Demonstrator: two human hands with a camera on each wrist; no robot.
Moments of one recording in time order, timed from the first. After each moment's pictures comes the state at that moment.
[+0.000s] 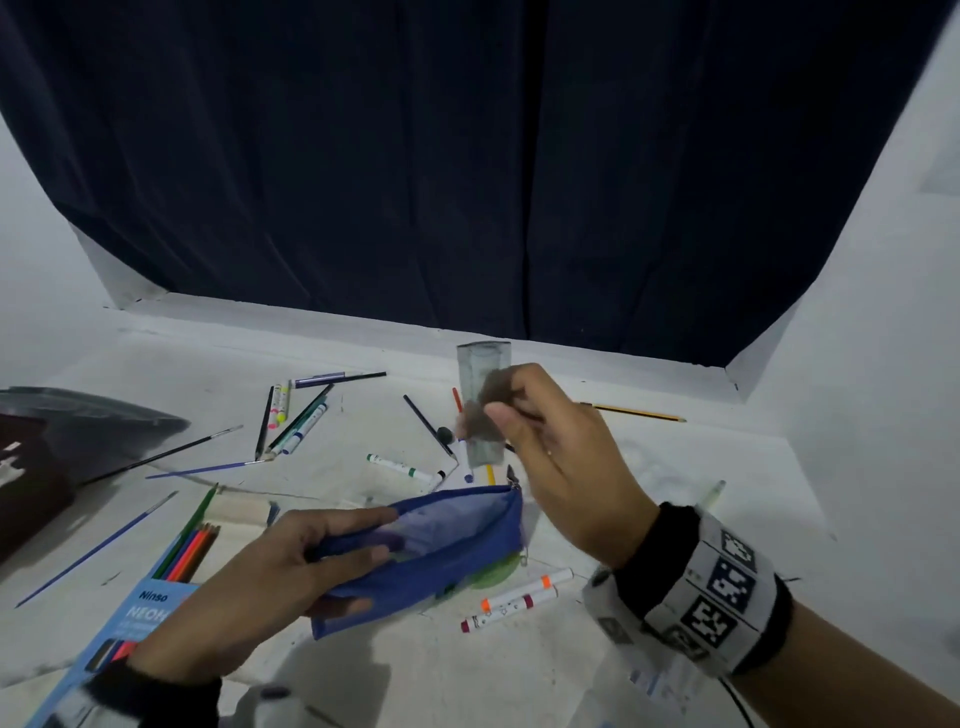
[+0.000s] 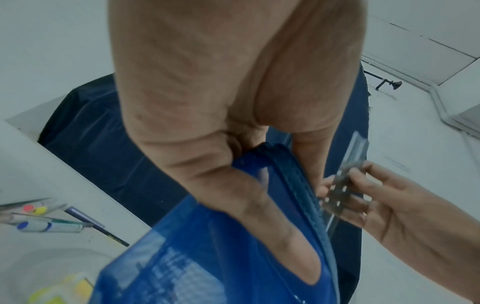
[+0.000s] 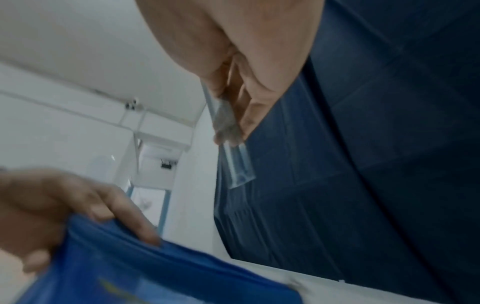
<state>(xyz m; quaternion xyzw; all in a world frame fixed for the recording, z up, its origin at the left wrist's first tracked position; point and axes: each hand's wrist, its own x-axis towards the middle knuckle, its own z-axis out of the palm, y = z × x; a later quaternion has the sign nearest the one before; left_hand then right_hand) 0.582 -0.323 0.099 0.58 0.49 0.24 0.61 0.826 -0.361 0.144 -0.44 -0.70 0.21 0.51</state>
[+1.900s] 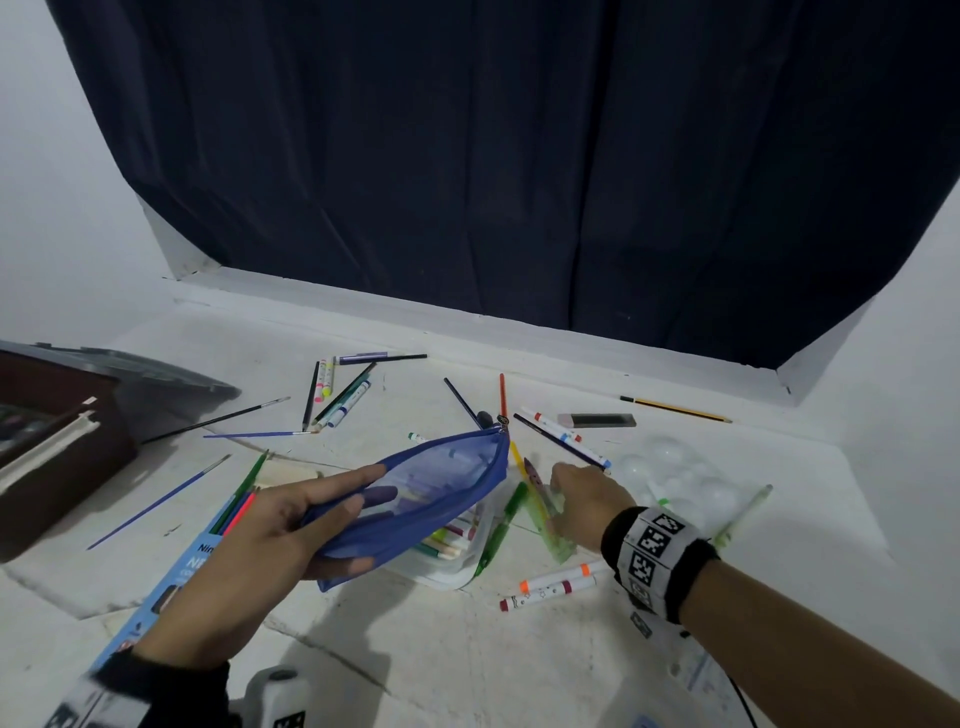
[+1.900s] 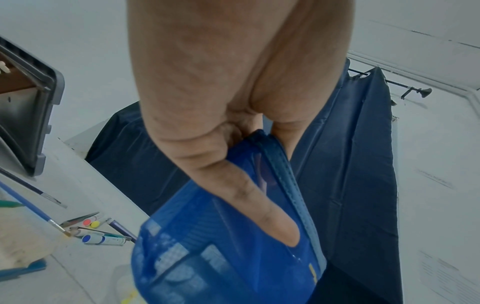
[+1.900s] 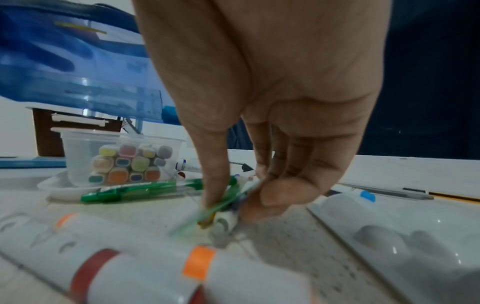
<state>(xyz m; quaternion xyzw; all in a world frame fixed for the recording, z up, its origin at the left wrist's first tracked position) 0.540 -0.328 0.089 0.56 0.47 0.37 0.58 0.848 -0.298 0.027 -0.77 -0.62 0.17 -0.01</state>
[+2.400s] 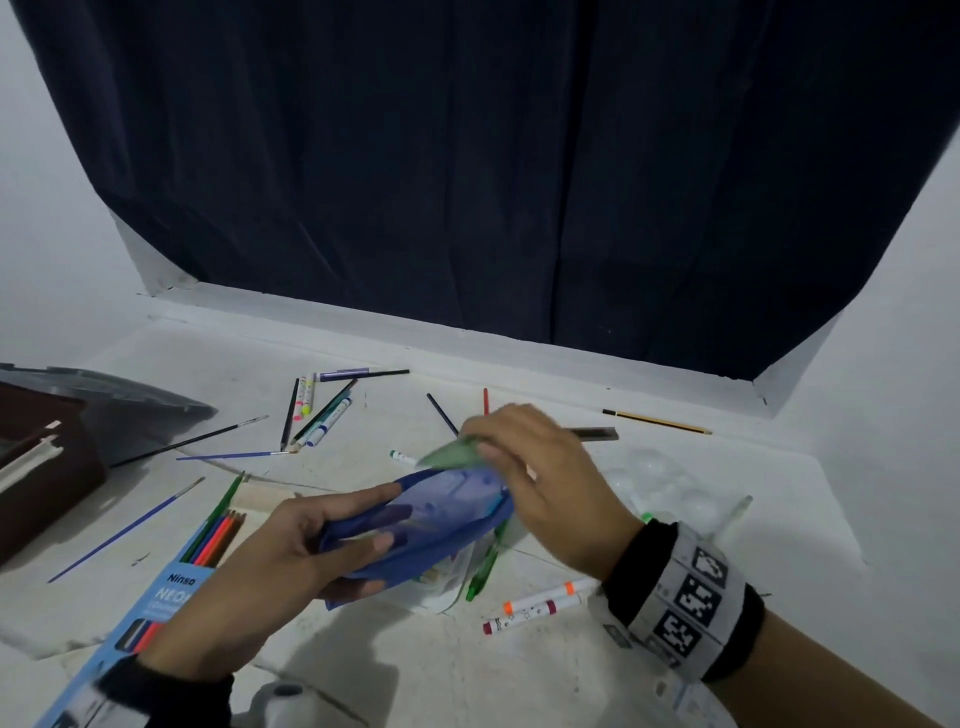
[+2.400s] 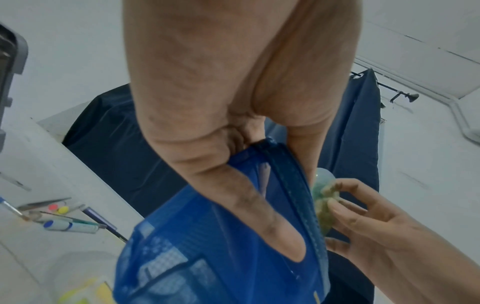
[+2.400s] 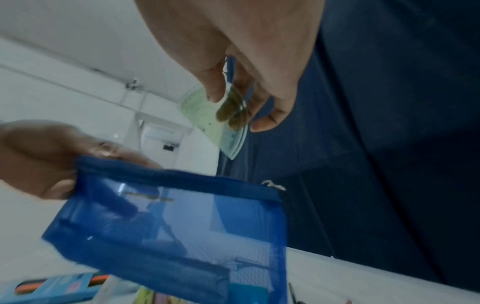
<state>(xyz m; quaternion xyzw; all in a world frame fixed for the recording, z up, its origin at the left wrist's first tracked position) 0.560 -0.321 0.091 0.57 0.43 0.32 0.62 0.812 -0.332 0.107 -0.46 -0.80 0.05 0.39</state>
